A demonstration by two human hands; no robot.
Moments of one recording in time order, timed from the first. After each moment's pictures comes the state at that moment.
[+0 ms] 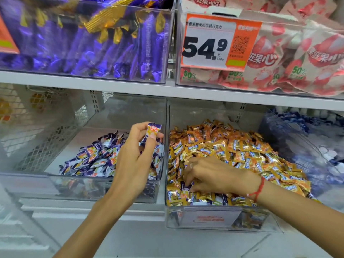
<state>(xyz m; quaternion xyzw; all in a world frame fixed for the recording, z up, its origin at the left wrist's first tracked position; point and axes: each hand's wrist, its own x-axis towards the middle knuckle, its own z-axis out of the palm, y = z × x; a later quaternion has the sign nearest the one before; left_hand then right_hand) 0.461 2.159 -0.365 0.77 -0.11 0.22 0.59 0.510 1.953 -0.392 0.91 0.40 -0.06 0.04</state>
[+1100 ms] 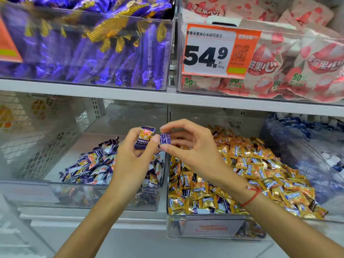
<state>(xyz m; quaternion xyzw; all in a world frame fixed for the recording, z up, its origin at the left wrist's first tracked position) 0.466 2.161 -0.355 0.72 -0.08 0.18 0.67 0.489 2.014 -0.338 0.75 0.30 0.12 -0.58</state>
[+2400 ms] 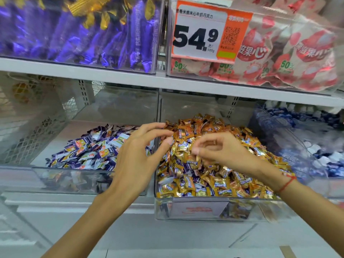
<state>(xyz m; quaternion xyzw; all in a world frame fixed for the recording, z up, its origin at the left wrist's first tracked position) 0.464 2.146 -0.377 0.83 -0.16 0.23 0.48 0.484 1.924 -0.350 0.83 0.18 -0.08 -0.52</state>
